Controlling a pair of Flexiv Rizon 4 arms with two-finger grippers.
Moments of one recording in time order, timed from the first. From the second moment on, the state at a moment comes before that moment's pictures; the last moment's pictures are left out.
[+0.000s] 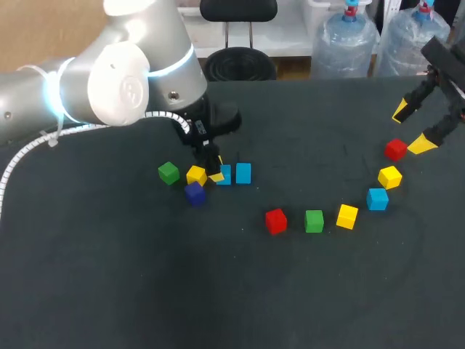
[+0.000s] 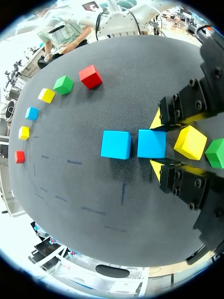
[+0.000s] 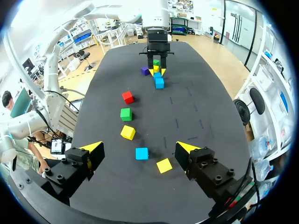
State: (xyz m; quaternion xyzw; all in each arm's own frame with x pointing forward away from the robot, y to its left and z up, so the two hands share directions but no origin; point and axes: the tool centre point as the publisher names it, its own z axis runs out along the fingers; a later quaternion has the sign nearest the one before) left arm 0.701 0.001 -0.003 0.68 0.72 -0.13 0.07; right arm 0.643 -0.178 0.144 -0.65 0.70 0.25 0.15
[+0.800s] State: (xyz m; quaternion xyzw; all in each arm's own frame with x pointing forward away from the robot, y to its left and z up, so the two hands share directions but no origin) left arm 0.700 0.003 -0.006 0.68 0.72 -0.13 0.06; right arm 0.643 -0.178 0.144 -0.65 0.70 0.25 0.15
